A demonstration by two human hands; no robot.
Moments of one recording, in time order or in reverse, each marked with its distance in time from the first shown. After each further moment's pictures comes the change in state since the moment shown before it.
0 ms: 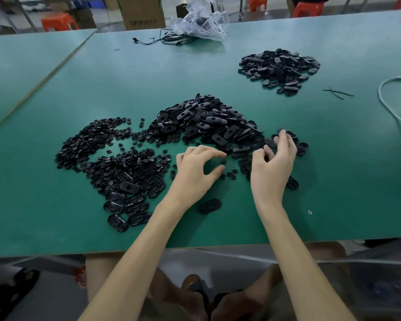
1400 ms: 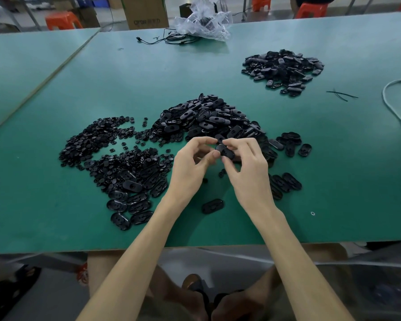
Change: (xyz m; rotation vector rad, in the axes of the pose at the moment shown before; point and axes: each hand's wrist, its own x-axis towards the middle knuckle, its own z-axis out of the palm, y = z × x) left_hand 0.002 0.001 -0.007 -0.493 0.147 -0.119; right_hand -0.015 0.003 0.011 -0.270 -0.351 -0.509
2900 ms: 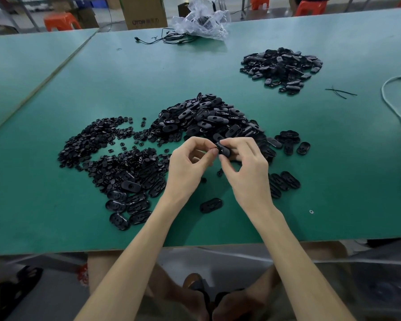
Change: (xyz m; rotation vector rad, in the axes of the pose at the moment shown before) left_hand -0.002 0.002 0.000 -0.068 0.029 0.035; right_hand -0.003 0.000 0.000 0.064 0.061 -0.037
